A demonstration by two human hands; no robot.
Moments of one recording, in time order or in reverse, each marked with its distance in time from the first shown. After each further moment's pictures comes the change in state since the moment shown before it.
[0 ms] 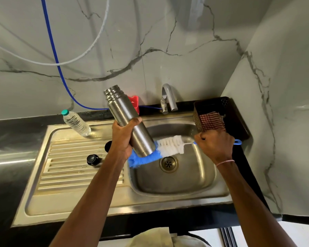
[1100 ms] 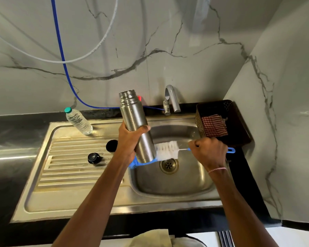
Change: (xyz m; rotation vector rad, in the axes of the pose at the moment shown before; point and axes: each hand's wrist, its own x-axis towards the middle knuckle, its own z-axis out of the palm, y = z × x) left_hand -0.009 -0.009 -0.001 0.194 0.001 0.011; right_hand -0.016 -0.020 0.008 -0.030 -0.096 -0.001
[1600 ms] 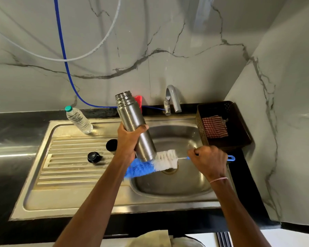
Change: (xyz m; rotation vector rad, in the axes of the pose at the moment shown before) left_hand 0.004 -0.008 -0.002 -0.054 0.068 -0.013; right_hand -0.023 0.002 0.002 0.038 -0.070 -0.036
